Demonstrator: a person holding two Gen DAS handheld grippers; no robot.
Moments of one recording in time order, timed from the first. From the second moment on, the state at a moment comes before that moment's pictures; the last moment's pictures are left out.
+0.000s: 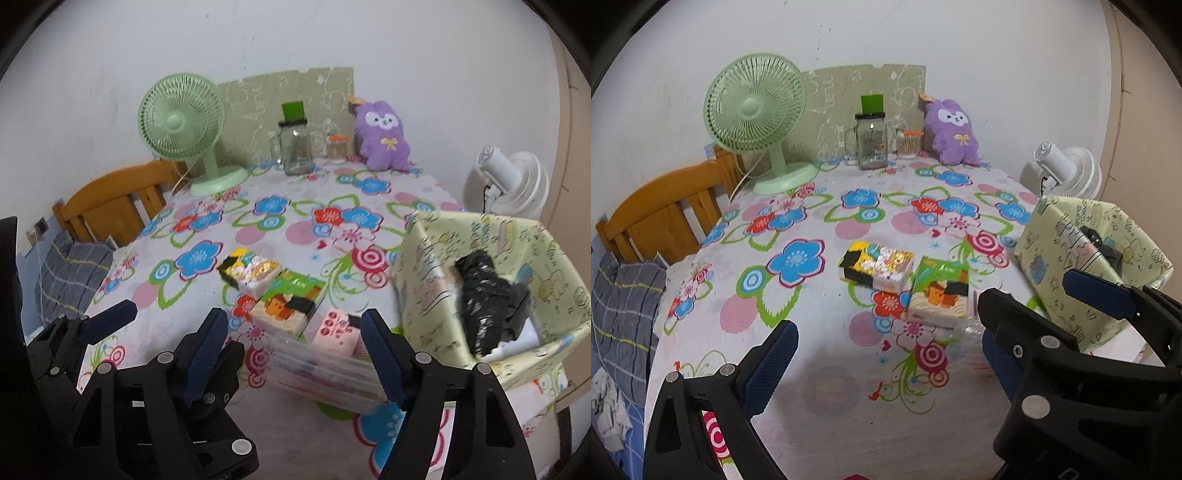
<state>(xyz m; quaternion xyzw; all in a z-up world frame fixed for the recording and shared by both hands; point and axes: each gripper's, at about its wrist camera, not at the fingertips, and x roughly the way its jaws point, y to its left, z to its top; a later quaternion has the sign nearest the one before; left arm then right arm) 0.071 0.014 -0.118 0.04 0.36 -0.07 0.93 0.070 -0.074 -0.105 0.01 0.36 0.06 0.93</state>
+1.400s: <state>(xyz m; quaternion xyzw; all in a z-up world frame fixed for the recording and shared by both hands) 0.103 -0.006 -0.161 0.04 0.40 -0.08 0.91 0.106 -0.084 -0.152 0.01 0.44 0.05 0.90</state>
